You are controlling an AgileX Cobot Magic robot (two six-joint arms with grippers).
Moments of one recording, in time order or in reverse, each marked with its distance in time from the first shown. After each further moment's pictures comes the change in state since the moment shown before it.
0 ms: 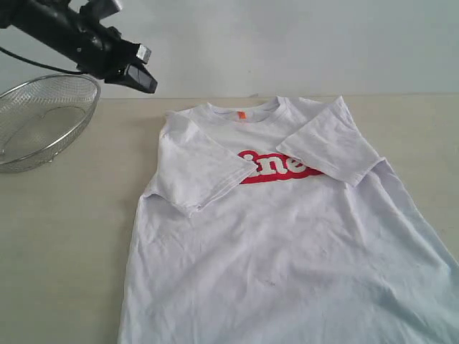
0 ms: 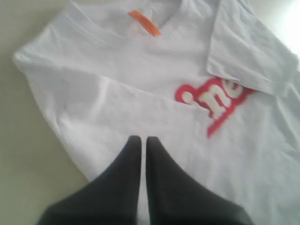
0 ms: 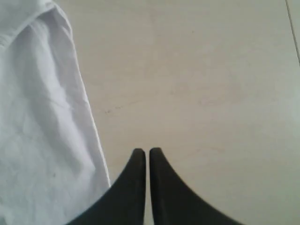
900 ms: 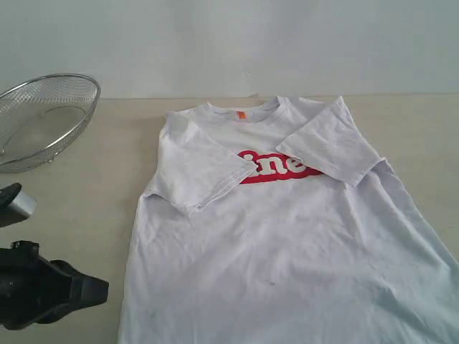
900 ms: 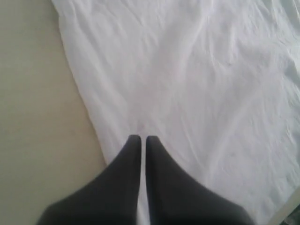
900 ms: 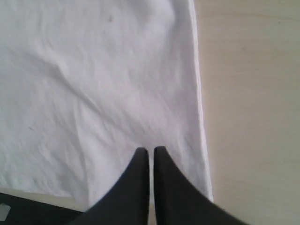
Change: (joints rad) left arm -0.173 -0.923 1.600 -0.744 -0.553 0.516; right arm -0.444 0.382 -0.027 0.749 0.335 -0.868
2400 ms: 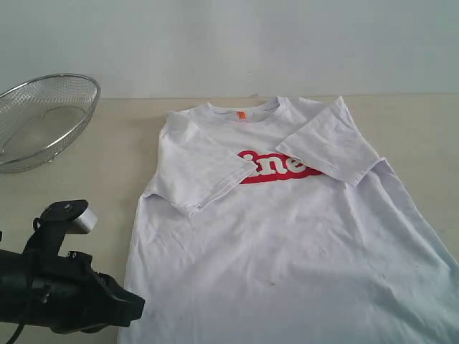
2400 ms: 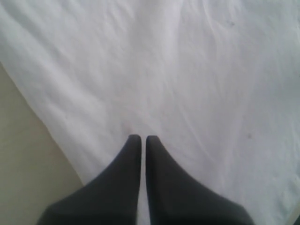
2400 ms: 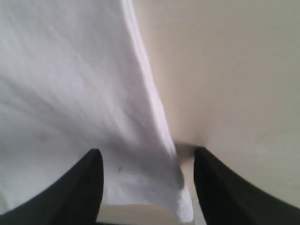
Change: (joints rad) left arm -0.130 0.274 -0.071 -0.248 0.000 0.379; right arm 0.000 0.122 0.233 -0.156 -0.226 0.106
